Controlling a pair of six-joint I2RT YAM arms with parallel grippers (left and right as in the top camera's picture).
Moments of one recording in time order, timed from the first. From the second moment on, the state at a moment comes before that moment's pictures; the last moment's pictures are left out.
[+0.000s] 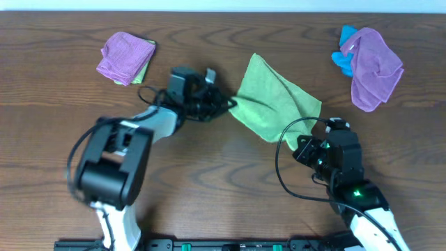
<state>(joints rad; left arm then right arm) -0.30 1.95 1.02 0.26 0.88 -0.92 0.21 0.91 0.46 -0.25 -0.08 0.72</state>
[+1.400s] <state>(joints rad) -0.07 1.83 1.40 -0.22 0.87 -0.83 0.16 1.62 1.28 -0.38 -0.12 0.49</state>
